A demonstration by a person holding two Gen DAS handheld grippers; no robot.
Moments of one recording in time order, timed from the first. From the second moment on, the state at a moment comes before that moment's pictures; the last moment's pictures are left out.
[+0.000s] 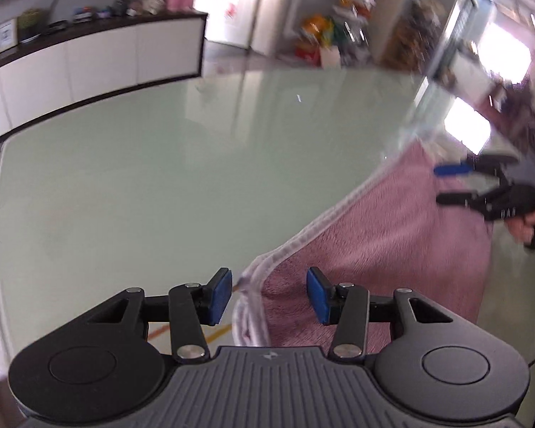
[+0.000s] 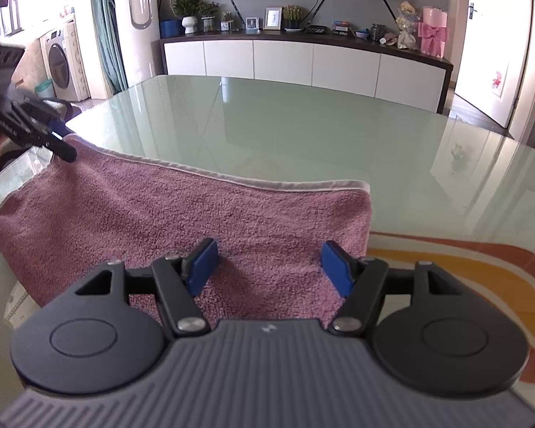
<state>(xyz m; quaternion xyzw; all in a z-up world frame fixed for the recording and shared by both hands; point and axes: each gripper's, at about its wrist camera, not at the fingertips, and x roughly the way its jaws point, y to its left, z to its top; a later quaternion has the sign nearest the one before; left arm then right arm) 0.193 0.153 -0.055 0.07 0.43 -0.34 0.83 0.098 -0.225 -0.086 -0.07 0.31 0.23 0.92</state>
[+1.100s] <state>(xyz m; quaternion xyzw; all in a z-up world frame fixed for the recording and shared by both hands) 0.222 0.116 -0.028 0.26 0.53 -0.21 0.78 0.100 -0.235 -0.082 -0.08 0.31 0.23 0.92</state>
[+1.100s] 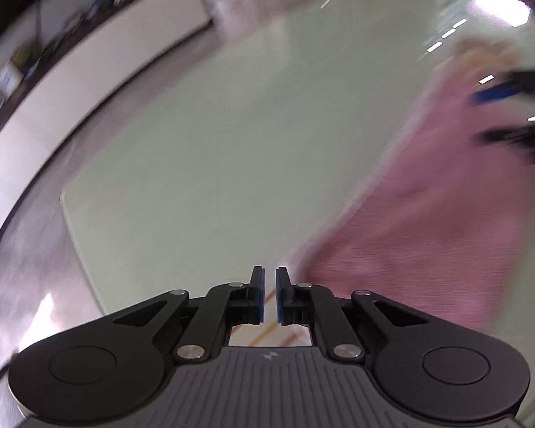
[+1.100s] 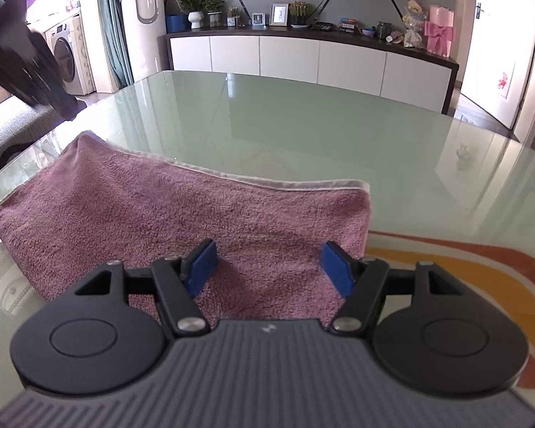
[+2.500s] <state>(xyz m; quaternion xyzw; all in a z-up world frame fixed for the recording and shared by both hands) 0.144 0.108 -0.004 0.11 0.39 -0.40 0.82 0.123 -0.242 -0.074 -0.04 0.30 0.34 0.89</state>
